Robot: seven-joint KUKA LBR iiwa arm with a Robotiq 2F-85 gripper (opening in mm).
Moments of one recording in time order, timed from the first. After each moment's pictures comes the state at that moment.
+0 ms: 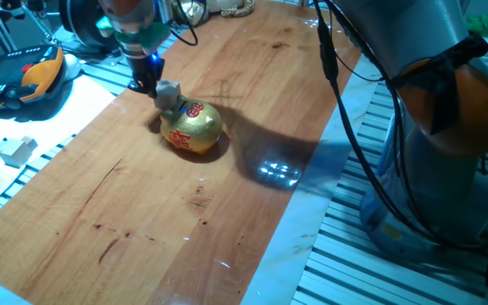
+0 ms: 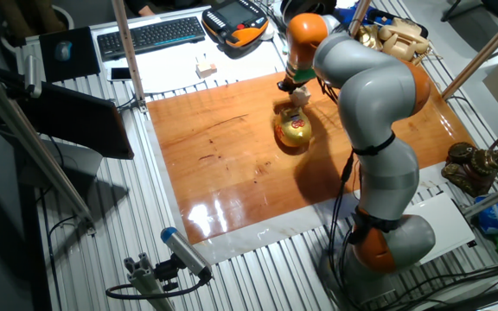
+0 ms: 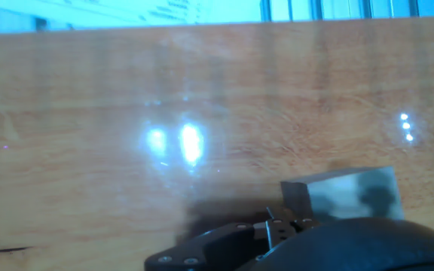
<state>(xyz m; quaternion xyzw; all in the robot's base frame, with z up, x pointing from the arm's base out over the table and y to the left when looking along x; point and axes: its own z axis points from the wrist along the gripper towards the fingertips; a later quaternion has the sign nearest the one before) 0.699 -0.042 0.094 0.01 1.00 -0.05 0.06</state>
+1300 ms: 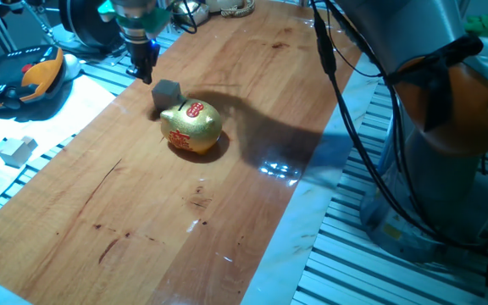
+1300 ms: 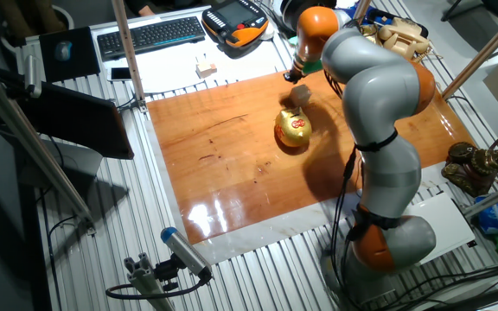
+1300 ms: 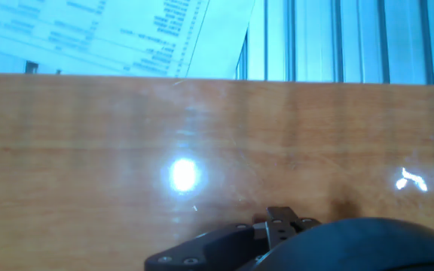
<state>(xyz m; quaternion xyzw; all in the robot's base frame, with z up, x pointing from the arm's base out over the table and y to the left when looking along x) 0.737 -0.079 0.095 -0.03 0.99 -0.04 0.11</state>
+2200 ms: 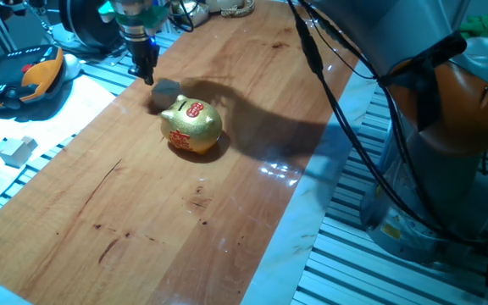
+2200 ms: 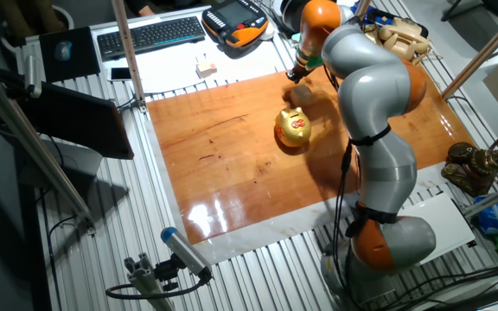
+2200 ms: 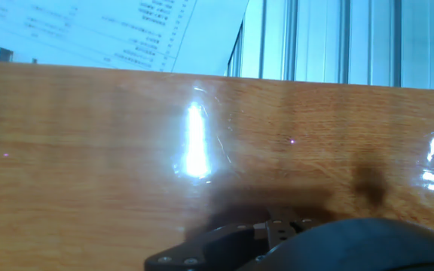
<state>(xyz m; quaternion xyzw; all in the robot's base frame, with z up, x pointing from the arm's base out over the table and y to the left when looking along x) 0.745 -0.089 0.077 -0.05 1.00 -0.02 0.06</state>
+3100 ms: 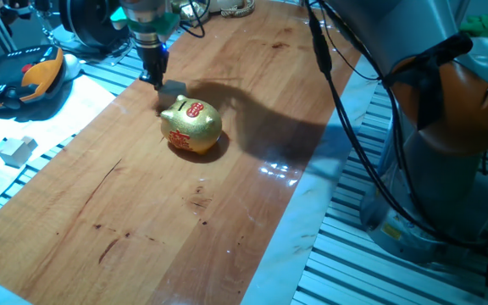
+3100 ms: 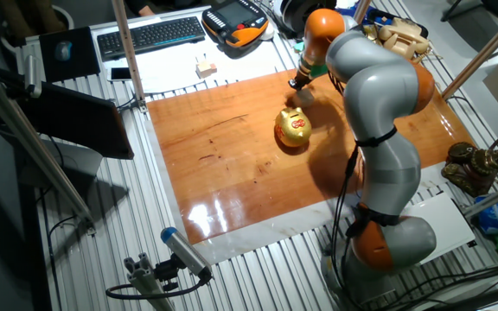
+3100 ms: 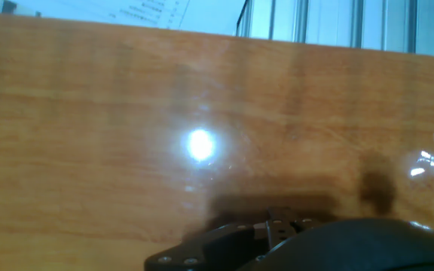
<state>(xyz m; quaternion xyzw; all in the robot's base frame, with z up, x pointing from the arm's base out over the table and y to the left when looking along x) 0.706 -0.086 0.063 -0.06 1.00 -0.02 0.06</state>
